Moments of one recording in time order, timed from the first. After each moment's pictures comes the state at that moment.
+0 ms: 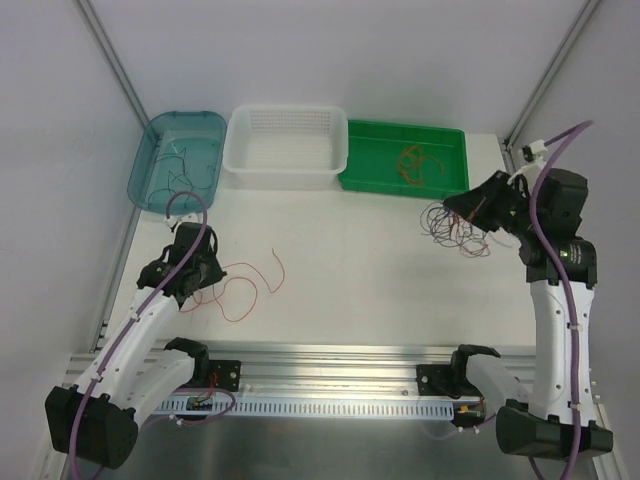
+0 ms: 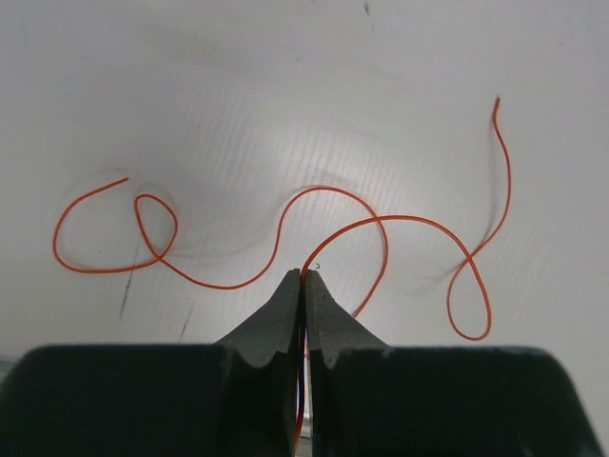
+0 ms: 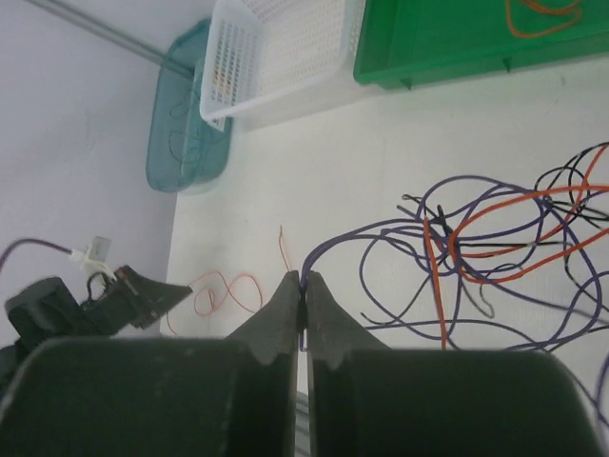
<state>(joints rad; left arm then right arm) -0.24 0.85 0.68 -0.77 -0.24 -0.58 -0.12 0.94 1.30 -0.77 -0.56 0.56</state>
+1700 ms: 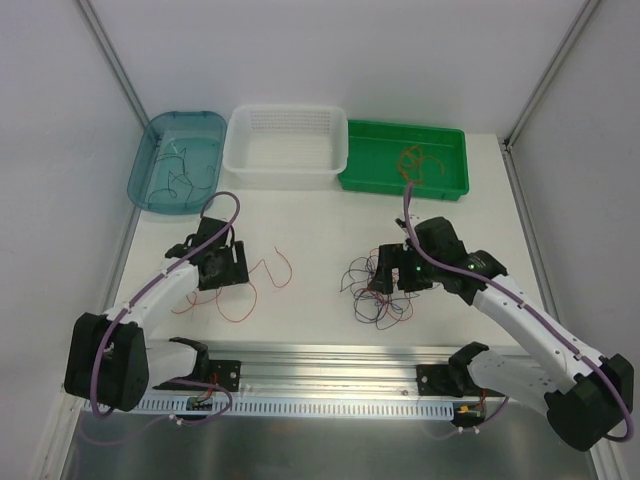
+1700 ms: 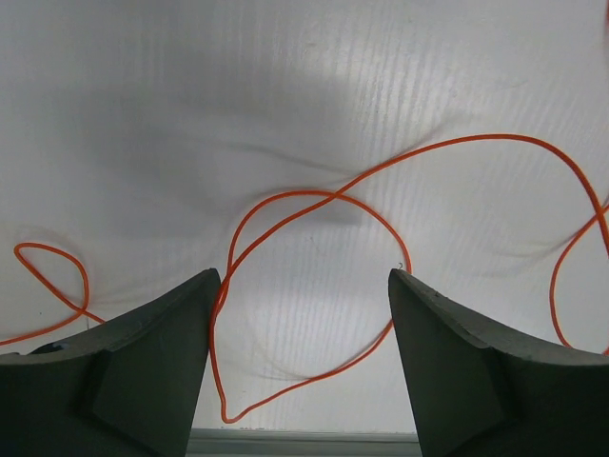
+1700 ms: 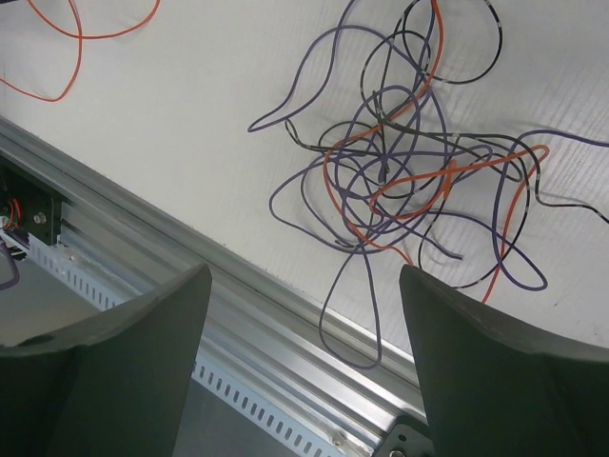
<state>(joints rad) -0.24 1.16 0.64 -0.60 -0.08 -0.42 0.58 1.00 0.82 -0.71 -0.23 0.41</state>
